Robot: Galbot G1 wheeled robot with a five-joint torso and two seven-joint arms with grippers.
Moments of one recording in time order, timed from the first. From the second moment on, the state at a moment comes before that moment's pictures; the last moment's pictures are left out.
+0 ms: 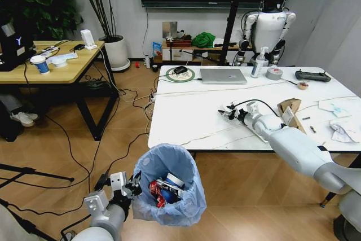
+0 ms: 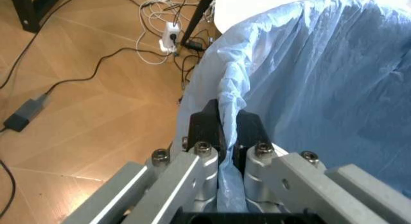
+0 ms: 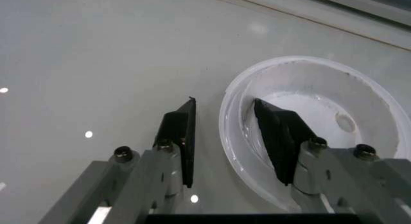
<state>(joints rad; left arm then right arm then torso) 1.66 -1.03 -0.30 -2.33 -0.88 0.29 -0.57 -0.24 0.98 -0.44 0.87 0.76 -0.09 -0.29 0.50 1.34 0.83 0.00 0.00</state>
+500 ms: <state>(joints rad) 1.65 -1.03 -0.29 -2.32 -0.88 0.29 -0.57 -0.24 0.96 -0.44 0.89 0.76 -0.09 -0.30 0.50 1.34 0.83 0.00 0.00</state>
